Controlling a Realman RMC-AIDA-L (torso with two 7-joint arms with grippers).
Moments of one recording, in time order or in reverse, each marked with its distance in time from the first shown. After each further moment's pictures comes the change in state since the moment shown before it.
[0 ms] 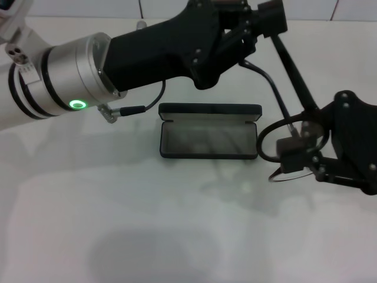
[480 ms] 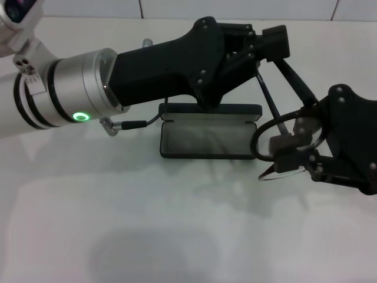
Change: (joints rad) left arm 0.012 0.002 0.040 -0.007 0.015 -0.005 -0.017; right arm 0.014 -0.001 -0.037 0.014 0.078 -0.008 -0.017
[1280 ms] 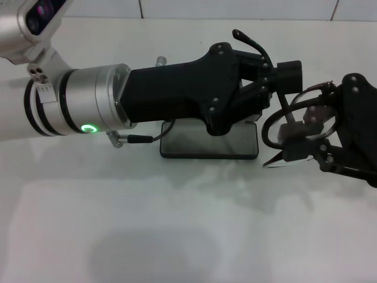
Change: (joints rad) left arm -0.009 0.000 0.049 0.007 0.036 0.007 -0.008; right arm -0.017 -0.004 0.023 0.011 0.038 -0.004 -0.049
